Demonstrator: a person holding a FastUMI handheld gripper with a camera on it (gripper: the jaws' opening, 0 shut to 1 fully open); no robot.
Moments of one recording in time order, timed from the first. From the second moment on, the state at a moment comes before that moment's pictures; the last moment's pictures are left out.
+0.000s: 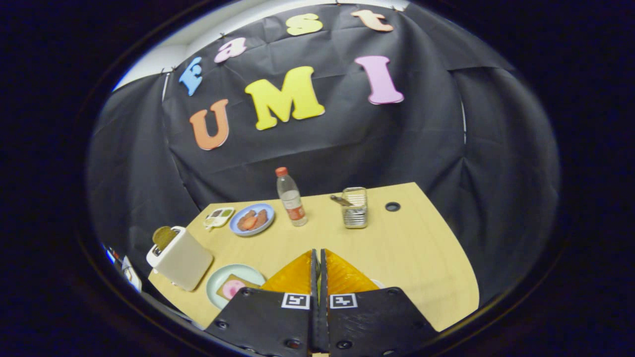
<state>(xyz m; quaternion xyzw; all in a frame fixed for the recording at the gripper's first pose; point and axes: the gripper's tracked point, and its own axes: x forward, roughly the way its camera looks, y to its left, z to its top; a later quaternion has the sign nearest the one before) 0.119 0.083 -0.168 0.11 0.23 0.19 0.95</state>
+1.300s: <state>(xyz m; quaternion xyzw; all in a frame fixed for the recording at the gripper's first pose) 0.077 0.321 -0.257 0.17 0.32 0.20 0.91</state>
